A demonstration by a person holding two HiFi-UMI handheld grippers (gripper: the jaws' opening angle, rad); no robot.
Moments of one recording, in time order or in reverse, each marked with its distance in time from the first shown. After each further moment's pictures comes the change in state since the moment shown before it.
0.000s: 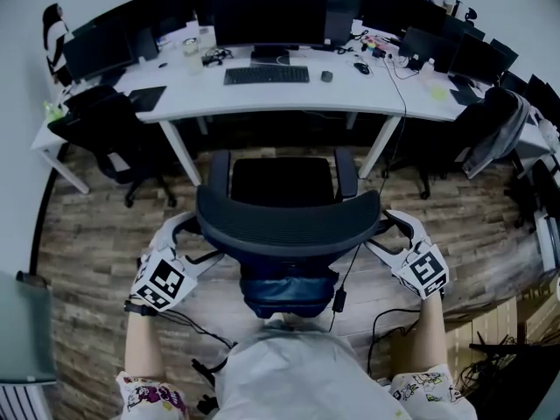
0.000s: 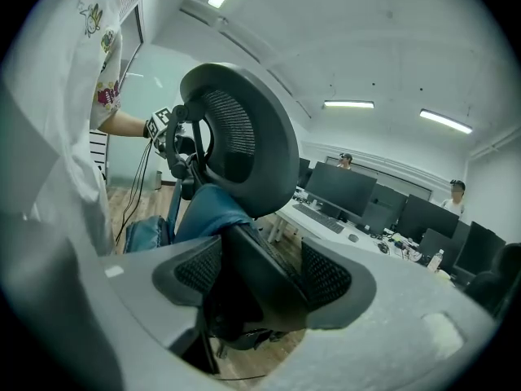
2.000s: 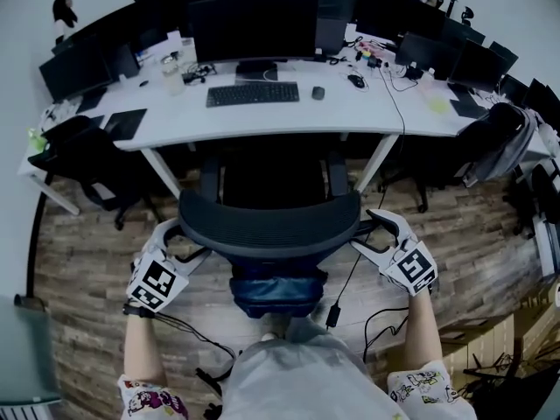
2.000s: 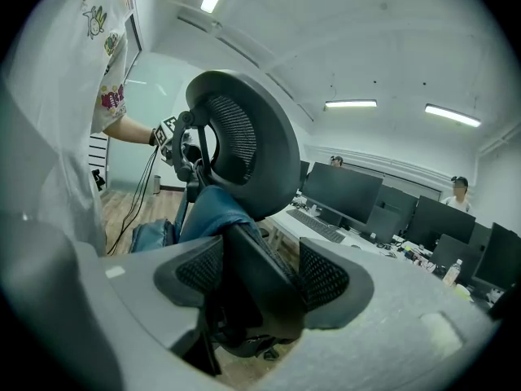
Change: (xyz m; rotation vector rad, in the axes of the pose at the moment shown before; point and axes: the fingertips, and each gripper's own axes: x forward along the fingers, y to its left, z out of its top) left arm 0.091 0.116 -0.005 -0.034 0.033 0.036; right arm 0.091 -0.103 0.008 -0.002 -0.055 0.048
